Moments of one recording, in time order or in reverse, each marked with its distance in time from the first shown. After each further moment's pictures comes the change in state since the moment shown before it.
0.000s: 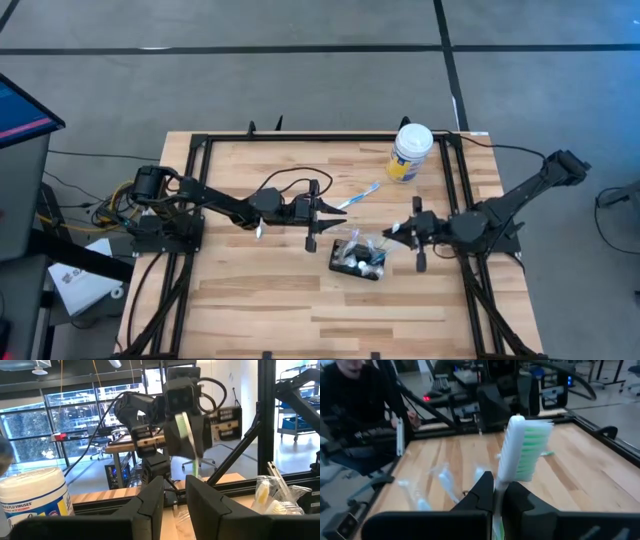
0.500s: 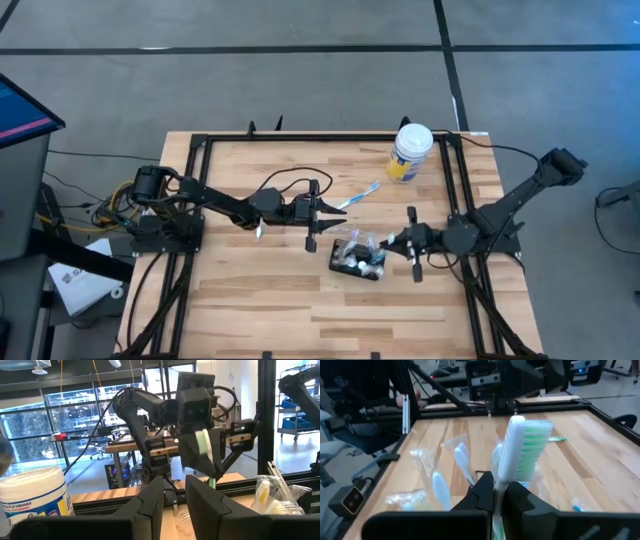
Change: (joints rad) left arm 0.000 0.000 0.000 -0.002 0.000 0.000; right arm 0.052 0.090 0.000 0.007 0.001 0.021
